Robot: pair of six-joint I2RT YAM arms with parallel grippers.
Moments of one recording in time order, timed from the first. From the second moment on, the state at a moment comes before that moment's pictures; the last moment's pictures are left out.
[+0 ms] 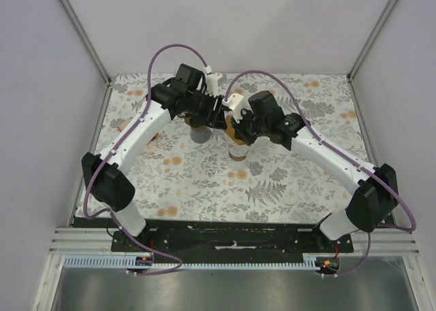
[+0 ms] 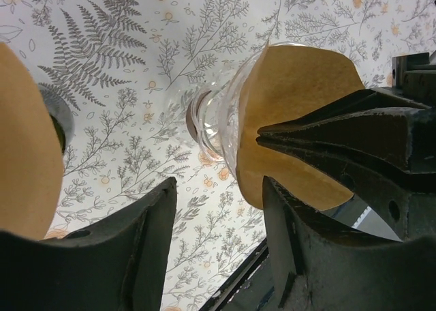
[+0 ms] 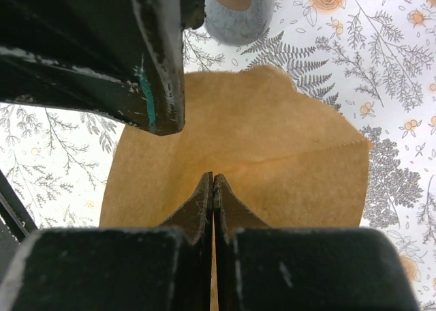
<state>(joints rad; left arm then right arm) -0.53 1.70 1.72 -0.89 0.43 -0.08 0.66 1.50 1.31 -0.51 -0.23 -0.24</state>
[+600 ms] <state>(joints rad) -0.41 1.60 1.70 -0.87 0.53 -0.10 0.70 1.63 1.43 -0.60 -0.17 -0.30</state>
